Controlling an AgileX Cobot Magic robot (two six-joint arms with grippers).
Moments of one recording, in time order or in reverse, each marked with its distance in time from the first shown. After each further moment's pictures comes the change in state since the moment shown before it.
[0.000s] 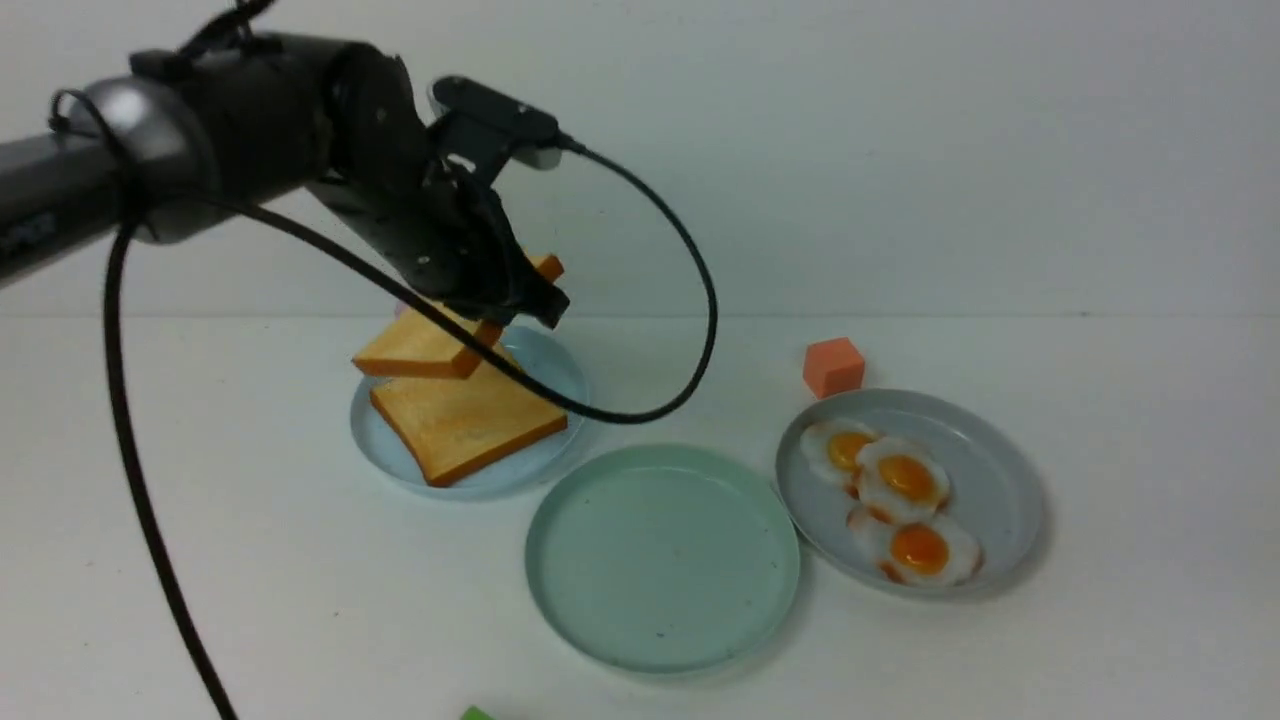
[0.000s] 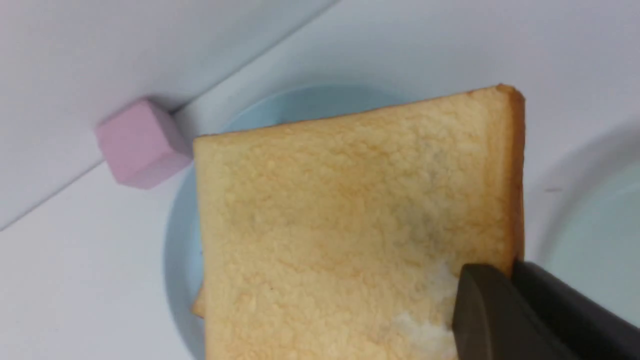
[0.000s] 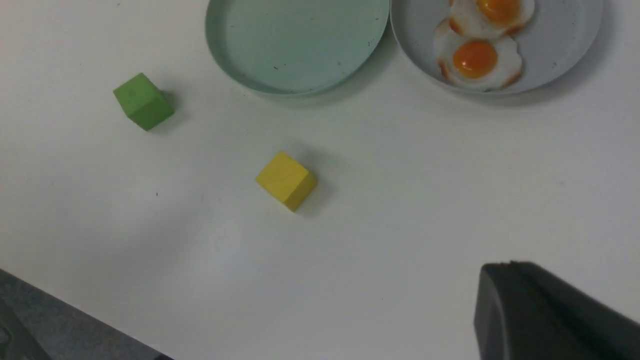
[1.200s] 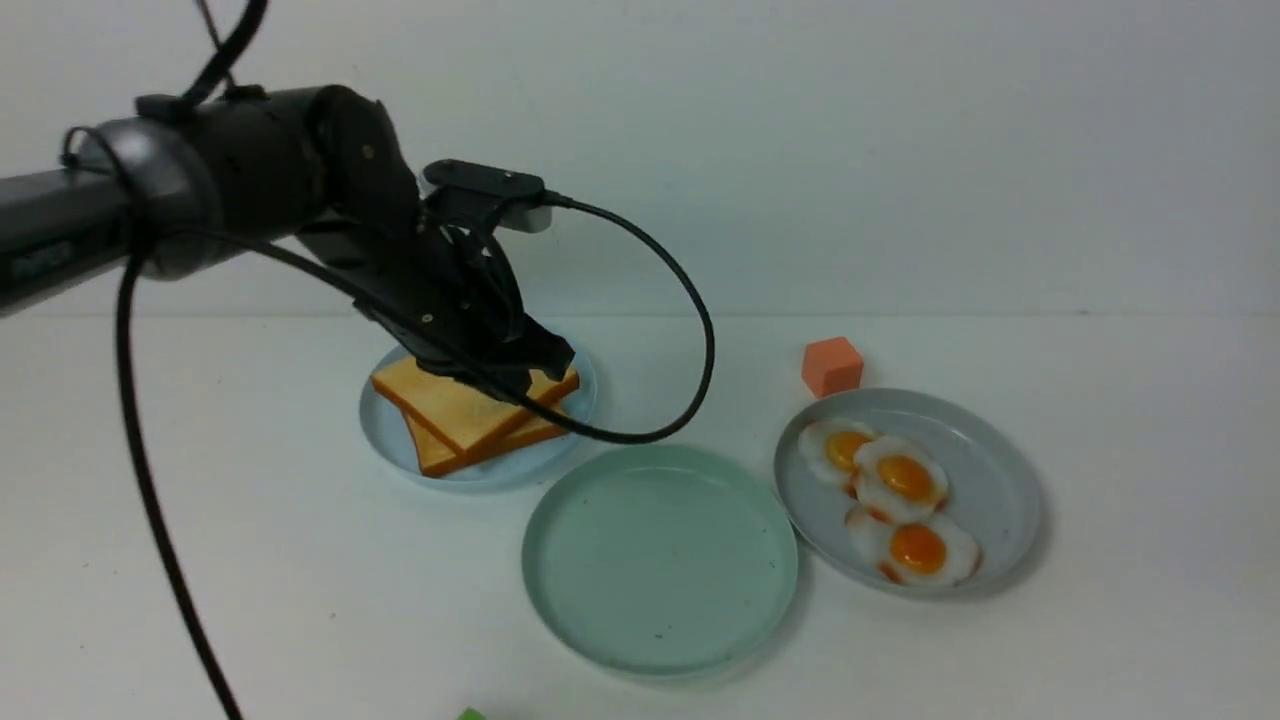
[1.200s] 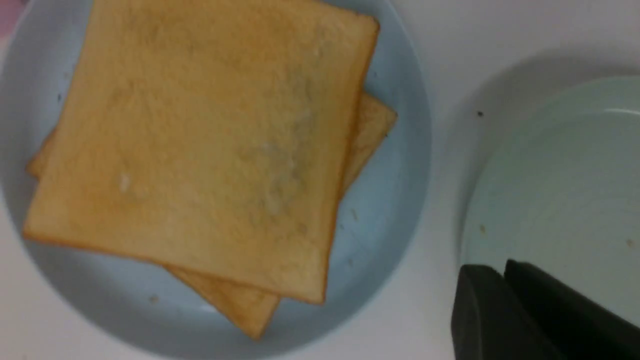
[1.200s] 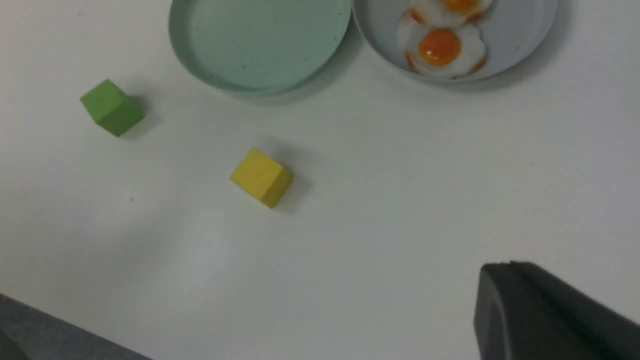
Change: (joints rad) right arm -0.004 -0.011 0.002 -0.025 0.019 0.048; left arm 0.067 0.108 0.026 -0.184 0.040 0.042
